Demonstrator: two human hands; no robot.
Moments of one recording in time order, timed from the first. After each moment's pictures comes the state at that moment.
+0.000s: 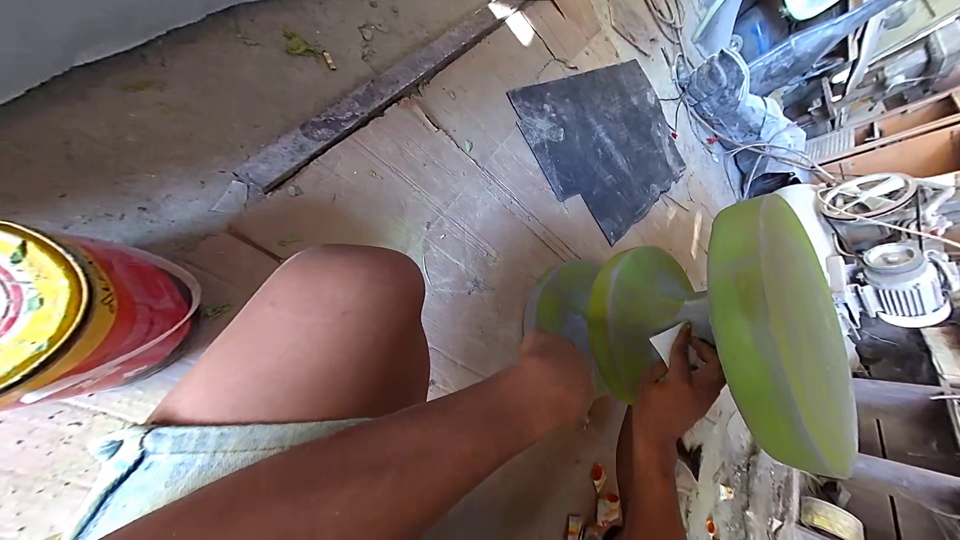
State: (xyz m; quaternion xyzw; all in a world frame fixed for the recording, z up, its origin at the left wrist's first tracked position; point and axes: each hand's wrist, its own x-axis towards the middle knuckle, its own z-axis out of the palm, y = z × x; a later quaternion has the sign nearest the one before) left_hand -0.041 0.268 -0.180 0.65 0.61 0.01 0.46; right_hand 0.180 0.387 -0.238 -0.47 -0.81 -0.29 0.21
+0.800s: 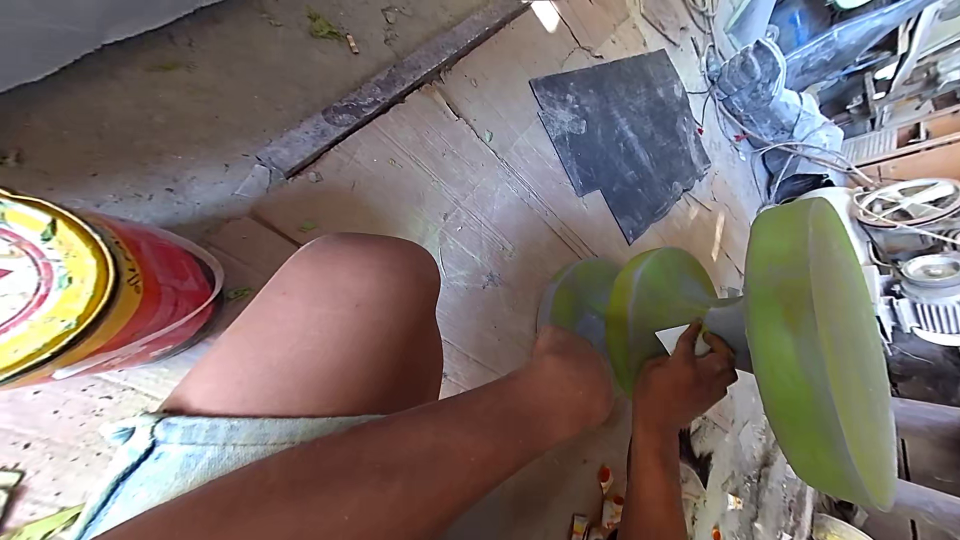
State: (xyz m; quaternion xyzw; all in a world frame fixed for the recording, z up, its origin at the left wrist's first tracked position) left_hand -0.048 0.268 -0.178 0.63 0.61 0.01 0.47; right_hand 0.143 0.386 -0.247 -0.56 -0.77 -0.30 0.09
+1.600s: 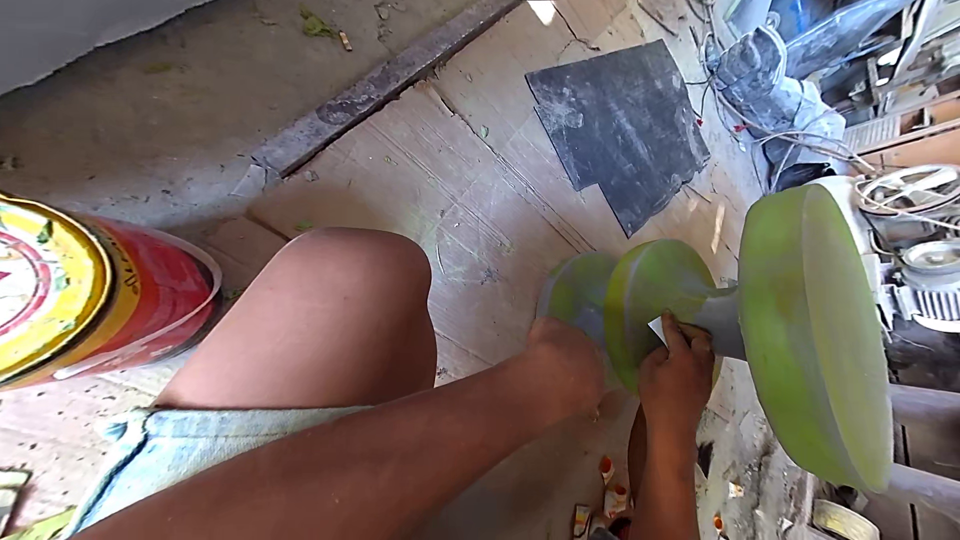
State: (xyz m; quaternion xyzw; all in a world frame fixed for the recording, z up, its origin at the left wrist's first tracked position) left_hand -0.050 0.268 -0.178 0.64 0.61 0.00 0.46; right_hand 0.148 0.376 -0.222 -0.54 -0.84 -0.11 0.06
